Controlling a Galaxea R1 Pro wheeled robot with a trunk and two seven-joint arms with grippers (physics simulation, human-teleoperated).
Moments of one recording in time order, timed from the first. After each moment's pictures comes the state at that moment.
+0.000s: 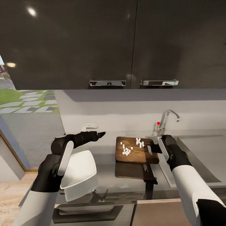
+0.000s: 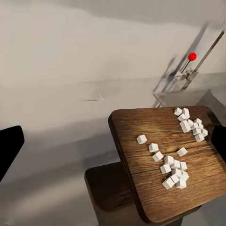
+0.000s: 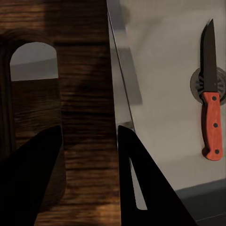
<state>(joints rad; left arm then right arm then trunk) -0.67 -0.06 -0.09 -1.52 0.23 0.92 -0.24 -0.89 -0.05 -0.07 -0.85 -0.07 1.04 -0.16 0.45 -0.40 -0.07</state>
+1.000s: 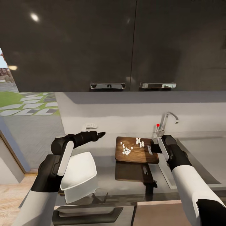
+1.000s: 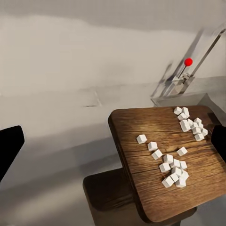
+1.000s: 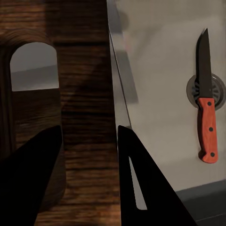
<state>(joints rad) -0.67 -0.06 -0.09 -1.52 0.23 0.92 -0.24 -0.89 -0.05 -0.07 -0.85 -0.07 1.04 -0.16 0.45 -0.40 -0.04</state>
